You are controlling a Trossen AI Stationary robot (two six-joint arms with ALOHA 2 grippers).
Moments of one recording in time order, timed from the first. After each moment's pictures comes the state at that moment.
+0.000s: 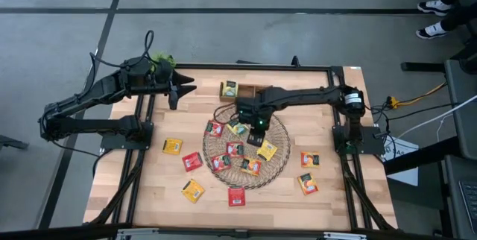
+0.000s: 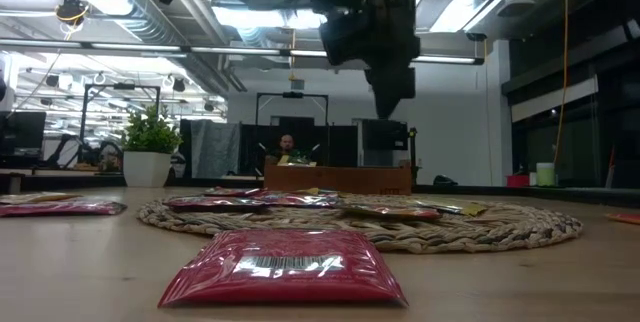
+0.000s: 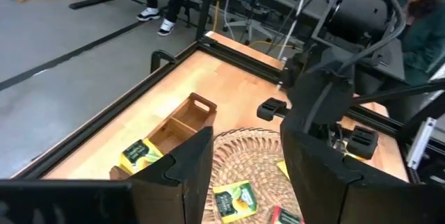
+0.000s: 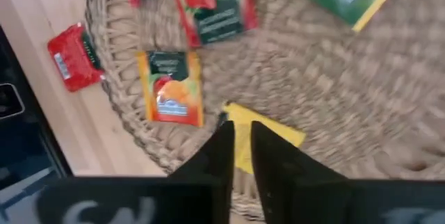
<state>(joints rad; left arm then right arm) 0.41 0.76 0.94 -0.47 0.11 -0.27 -0.07 1.96 1.63 -1.09 -0.33 0.26</state>
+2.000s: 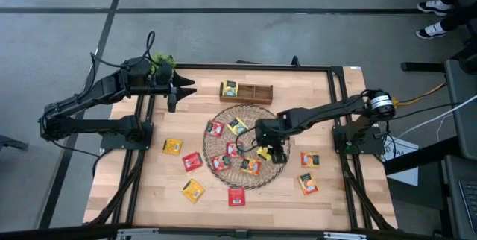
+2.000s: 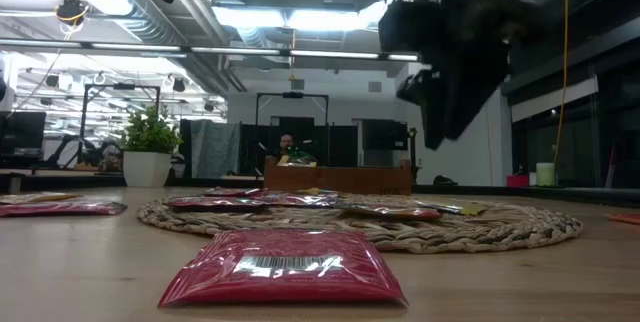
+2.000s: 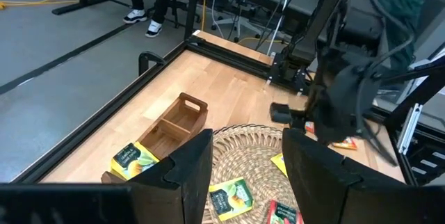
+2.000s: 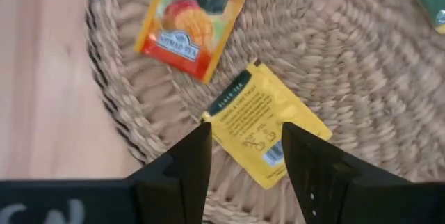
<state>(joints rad) 0.41 0.76 0.94 -0.48 0.15 -0.22 0.10 1.70 1.14 -0.70 -0.17 -0.05</state>
